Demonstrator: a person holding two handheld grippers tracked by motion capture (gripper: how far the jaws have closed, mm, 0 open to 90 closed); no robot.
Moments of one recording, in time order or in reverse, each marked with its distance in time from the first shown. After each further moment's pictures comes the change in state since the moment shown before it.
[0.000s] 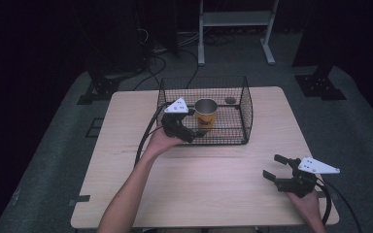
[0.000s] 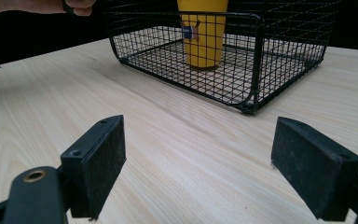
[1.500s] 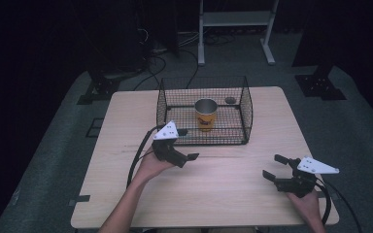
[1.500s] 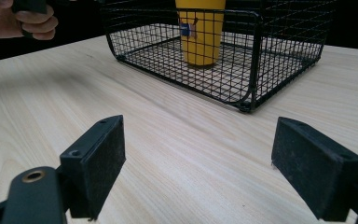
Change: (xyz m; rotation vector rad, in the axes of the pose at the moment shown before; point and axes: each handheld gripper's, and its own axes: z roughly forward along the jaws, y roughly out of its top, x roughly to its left) left arm -0.046 -0.051 -0.029 -0.024 -0.005 0.003; right arm 0.001 0.000 0.001 0.009 -0.013 -0.006
